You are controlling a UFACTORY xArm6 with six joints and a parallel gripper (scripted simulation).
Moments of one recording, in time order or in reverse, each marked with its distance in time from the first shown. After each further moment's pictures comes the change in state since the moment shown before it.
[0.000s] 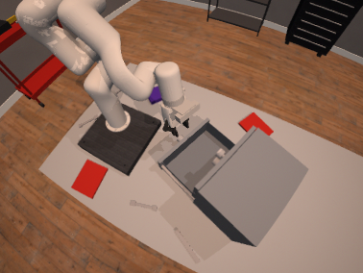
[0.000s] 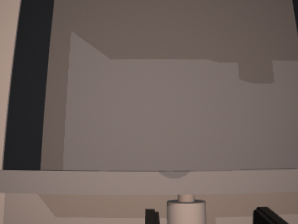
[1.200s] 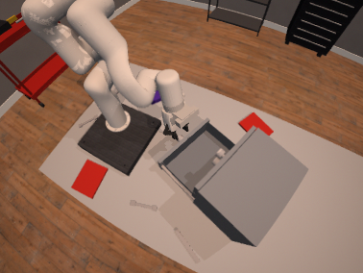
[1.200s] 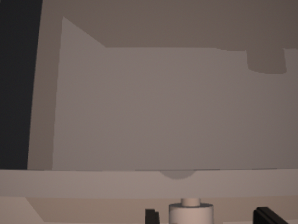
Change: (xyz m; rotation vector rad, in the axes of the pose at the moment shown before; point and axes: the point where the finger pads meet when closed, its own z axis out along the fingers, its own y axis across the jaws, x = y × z) arm -0.006 0.001 0.029 -0.001 0.000 0.000
